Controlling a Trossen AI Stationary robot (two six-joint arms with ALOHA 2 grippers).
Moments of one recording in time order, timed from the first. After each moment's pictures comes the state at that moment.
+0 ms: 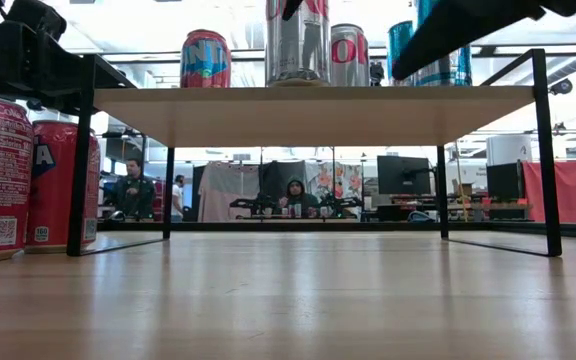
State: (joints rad) left arm -0.31 0.23 0.05 0.18 -0.56 0.12; right arm 0.70 2.32 2.12 -1.37 0.89 1.83
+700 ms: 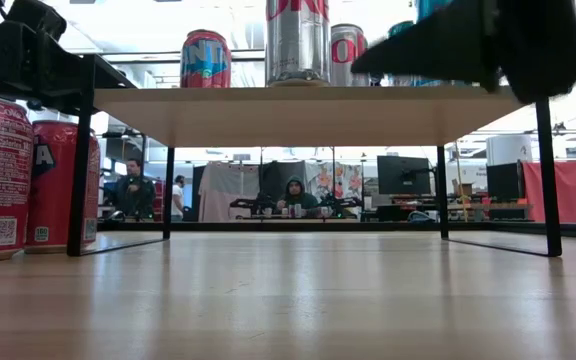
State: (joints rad) left arm -0.31 0.23 0.05 0.18 -0.56 0.12; right arm 0.78 2.51 2.12 -1.37 1.44 2.18
